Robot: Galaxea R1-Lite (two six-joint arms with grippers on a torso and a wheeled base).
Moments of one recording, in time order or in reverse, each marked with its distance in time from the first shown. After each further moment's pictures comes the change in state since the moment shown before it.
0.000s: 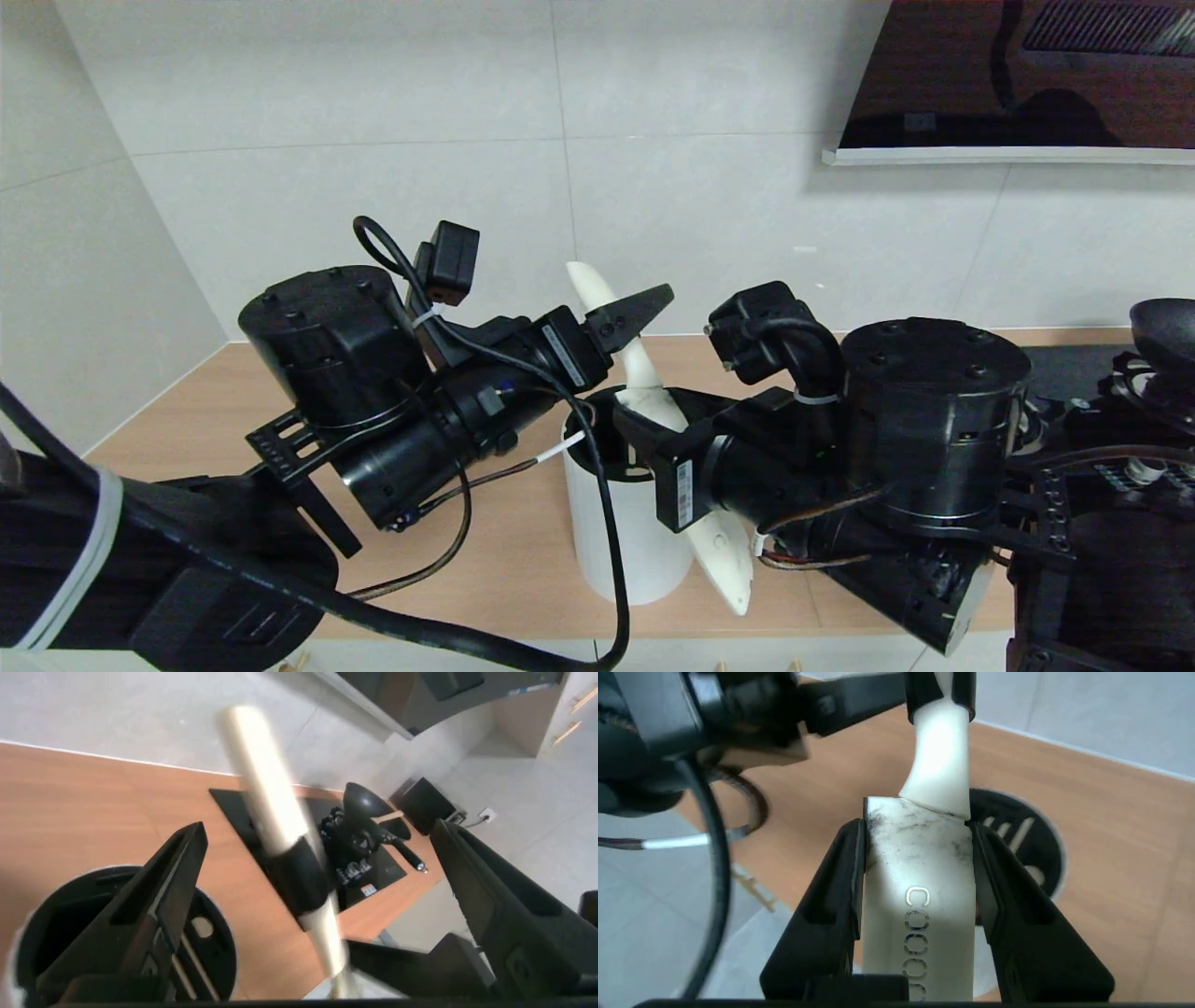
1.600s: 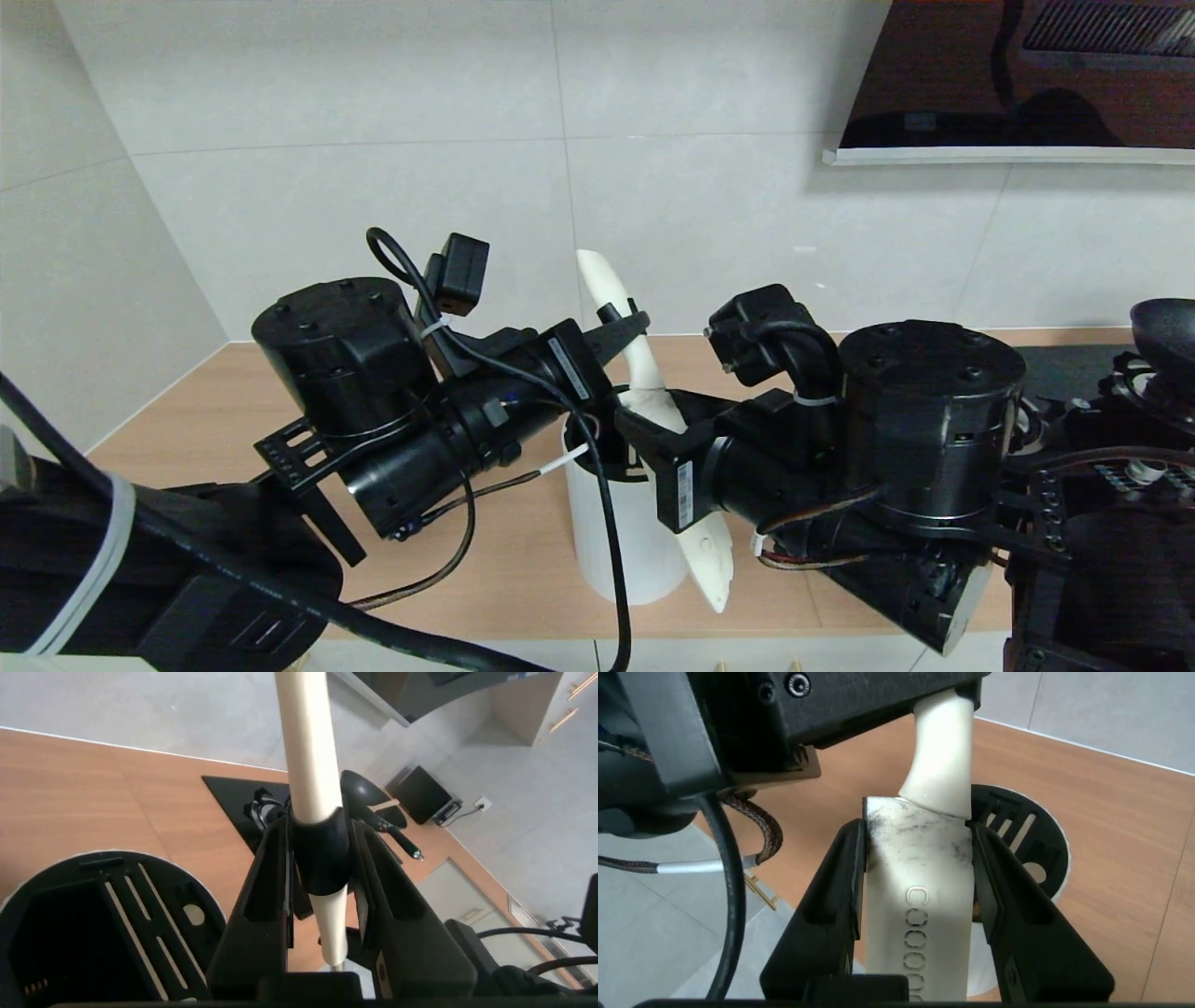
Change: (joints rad) left arm -0.009 0.008 0.016 -0.002 -0.029 -0.006; right arm -0.005 0.002 0.004 -0.007 -0.003 0.001
